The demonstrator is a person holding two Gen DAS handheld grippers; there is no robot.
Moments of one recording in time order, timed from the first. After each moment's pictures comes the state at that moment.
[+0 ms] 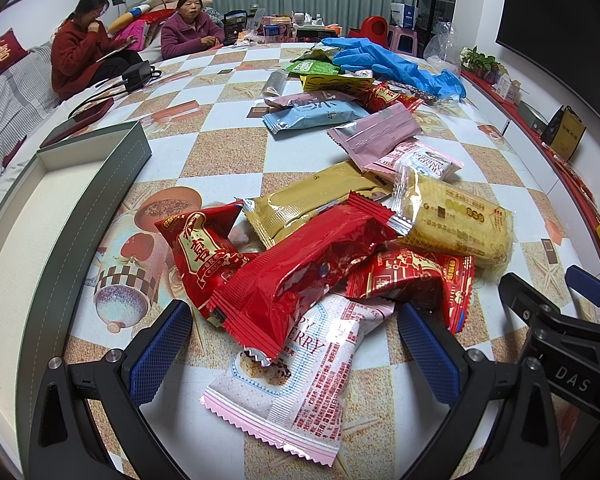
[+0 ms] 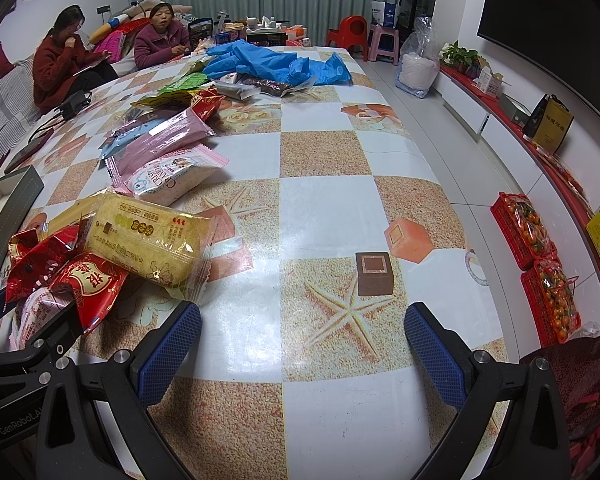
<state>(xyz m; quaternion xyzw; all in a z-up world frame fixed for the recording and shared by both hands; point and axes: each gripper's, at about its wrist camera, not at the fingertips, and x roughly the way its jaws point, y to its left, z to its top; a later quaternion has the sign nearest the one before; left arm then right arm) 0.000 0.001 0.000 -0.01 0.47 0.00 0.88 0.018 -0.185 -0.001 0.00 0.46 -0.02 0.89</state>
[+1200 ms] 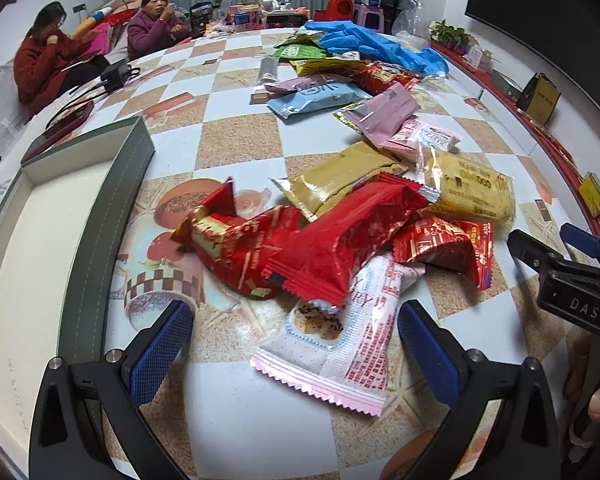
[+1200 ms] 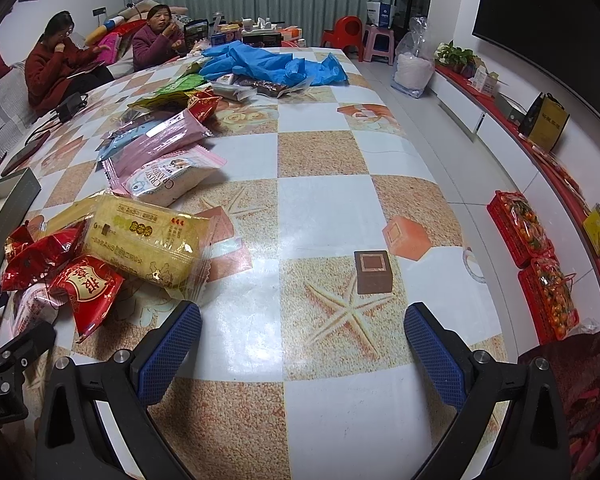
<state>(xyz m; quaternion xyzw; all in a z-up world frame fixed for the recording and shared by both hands) -0.001 0.034 0.002 0.03 0.49 -0.07 0.87 0.016 -0.184 -0.002 0.00 0.46 -0.03 0.89</state>
